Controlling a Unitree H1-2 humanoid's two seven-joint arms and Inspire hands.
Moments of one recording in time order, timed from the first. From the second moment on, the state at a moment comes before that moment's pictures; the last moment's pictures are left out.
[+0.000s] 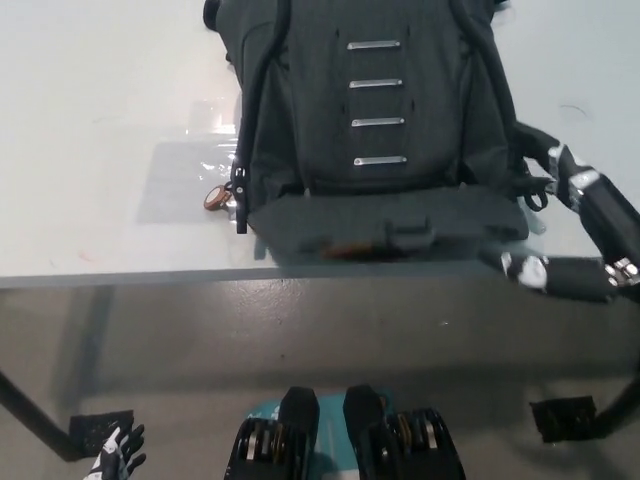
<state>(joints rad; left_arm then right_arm) 0.22 0.17 0.07 0.25 -0.02 -0.41 -0.07 -0.33 -0.44 0.10 -0.49 0.09 0.38 0.24</state>
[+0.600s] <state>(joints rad) 0.18 0.18 0.07 0.25 -0.01 -0.41 -0.07 -0.16 -0.62 0.18 -0.68 0.43 0.38 0.48</state>
